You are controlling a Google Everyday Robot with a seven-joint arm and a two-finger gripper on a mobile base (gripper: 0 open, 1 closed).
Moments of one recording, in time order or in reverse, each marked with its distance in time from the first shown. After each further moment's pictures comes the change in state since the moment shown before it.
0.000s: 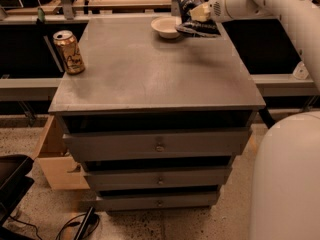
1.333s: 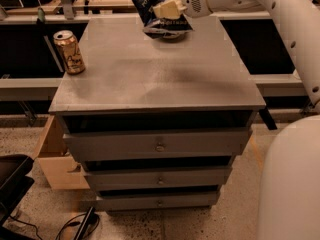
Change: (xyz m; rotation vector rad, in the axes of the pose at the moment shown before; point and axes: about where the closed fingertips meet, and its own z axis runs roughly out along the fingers) arm -0.047 0.140 -0.014 -0.404 -0.113 -0.235
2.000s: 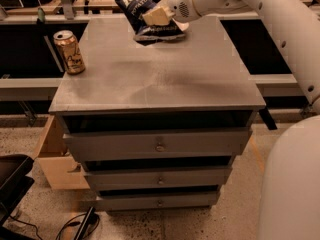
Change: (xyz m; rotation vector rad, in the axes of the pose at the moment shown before) arm 0.001 0.028 0.024 -0.026 0.056 -0.043
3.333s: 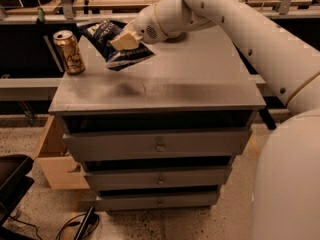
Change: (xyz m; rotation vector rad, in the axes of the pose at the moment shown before) arm 0.009 0.088 0.070 -0.210 0.037 -0.050
